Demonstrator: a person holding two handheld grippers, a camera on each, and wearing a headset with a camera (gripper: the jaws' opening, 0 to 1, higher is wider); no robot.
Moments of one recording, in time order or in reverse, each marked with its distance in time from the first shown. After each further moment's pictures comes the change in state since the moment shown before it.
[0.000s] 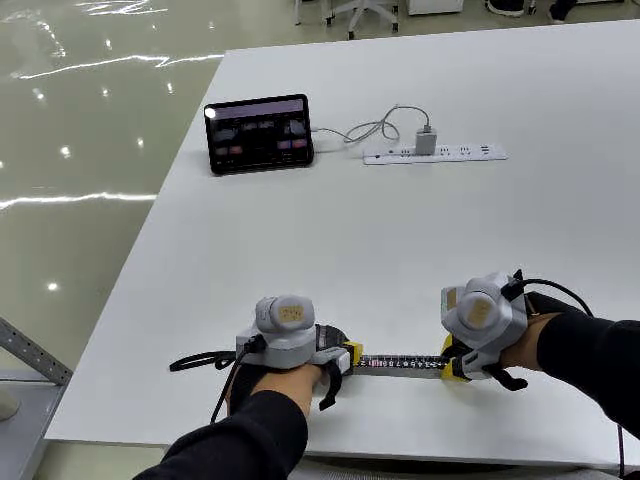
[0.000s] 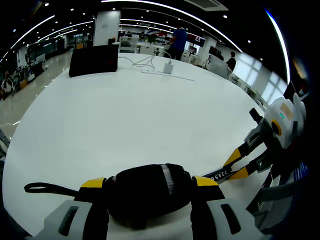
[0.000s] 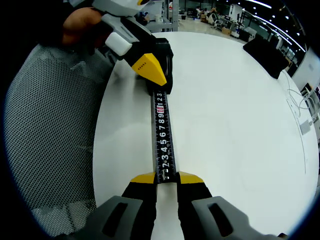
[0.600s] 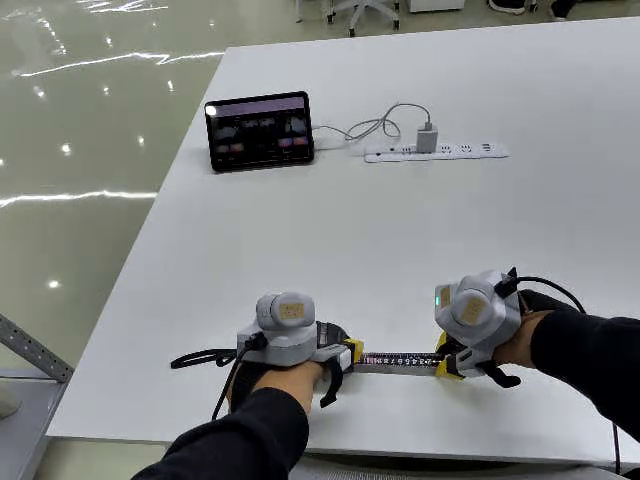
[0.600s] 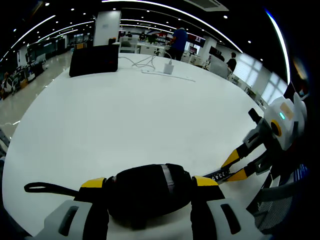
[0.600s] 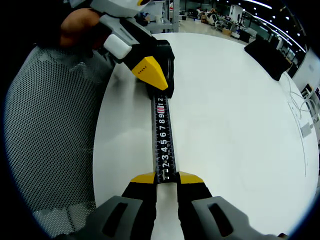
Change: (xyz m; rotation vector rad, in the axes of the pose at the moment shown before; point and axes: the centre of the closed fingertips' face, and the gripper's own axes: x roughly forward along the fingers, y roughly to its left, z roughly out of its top) left arm 0.000 0.000 0.000 -0.004 -0.002 0.001; right arm 0.005 0.001 0.008 -0.004 -0.005 0.002
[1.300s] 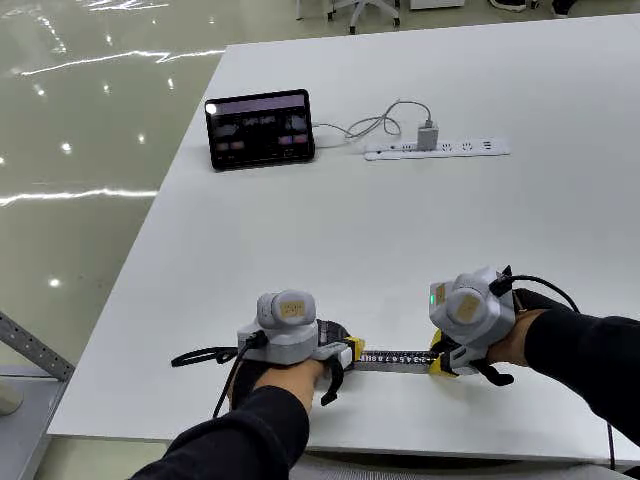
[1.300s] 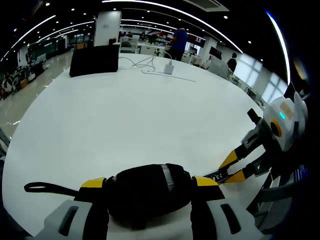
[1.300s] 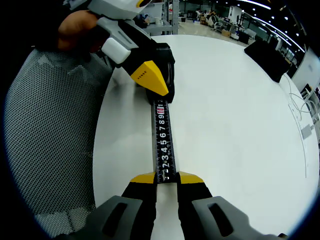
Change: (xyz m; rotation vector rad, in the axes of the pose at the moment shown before) left arm 0.000 0.000 0.000 -0.001 -0.001 0.001; right arm 0.004 0.000 0.007 0.005 -0.019 -0.002
